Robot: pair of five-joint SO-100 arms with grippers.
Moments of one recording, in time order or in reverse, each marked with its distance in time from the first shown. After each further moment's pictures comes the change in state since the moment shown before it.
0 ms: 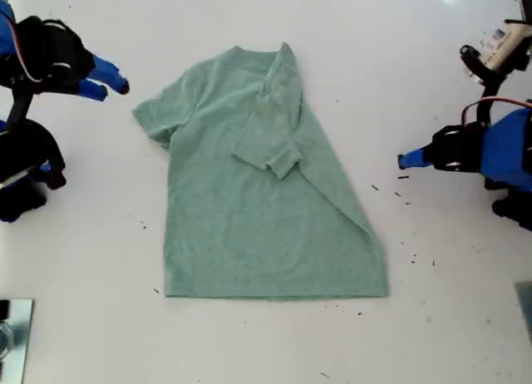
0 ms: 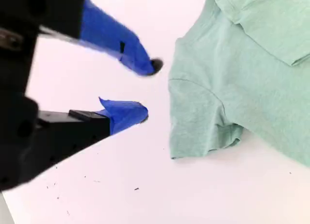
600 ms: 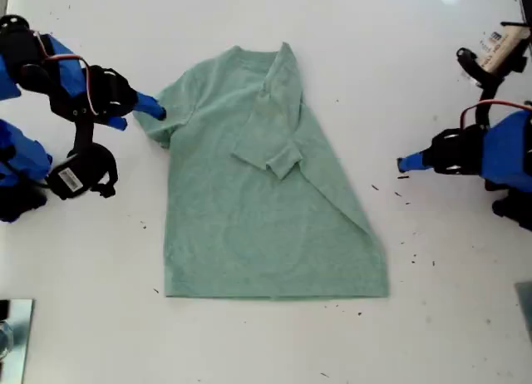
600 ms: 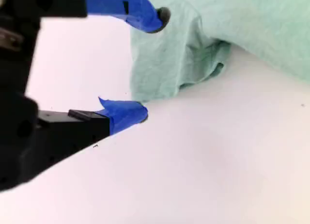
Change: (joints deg) arm 0 -4.0 -12.0 26.4 -25.0 0.6; arm 1 -1.8 0.0 0.0 0.0 0.0
